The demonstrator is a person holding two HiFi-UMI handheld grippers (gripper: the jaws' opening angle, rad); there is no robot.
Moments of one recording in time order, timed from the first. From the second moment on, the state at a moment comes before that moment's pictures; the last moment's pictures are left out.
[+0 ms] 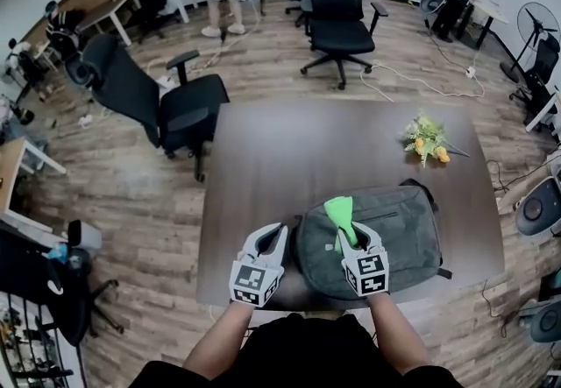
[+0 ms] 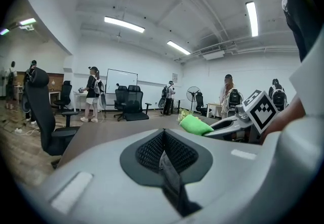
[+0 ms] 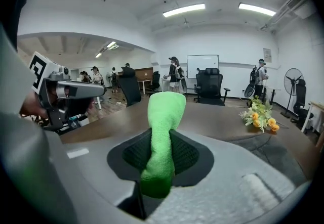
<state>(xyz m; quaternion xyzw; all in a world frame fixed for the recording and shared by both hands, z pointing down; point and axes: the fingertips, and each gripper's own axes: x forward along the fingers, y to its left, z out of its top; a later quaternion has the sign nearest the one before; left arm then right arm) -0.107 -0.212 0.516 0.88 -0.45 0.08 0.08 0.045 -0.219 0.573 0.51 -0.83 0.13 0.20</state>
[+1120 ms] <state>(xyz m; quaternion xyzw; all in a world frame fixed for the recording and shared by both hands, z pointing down) -0.097 -0.213 0.558 0.86 -0.48 0.13 0.13 0.011 -0.251 0.650 0.43 -0.83 0.19 0.31</state>
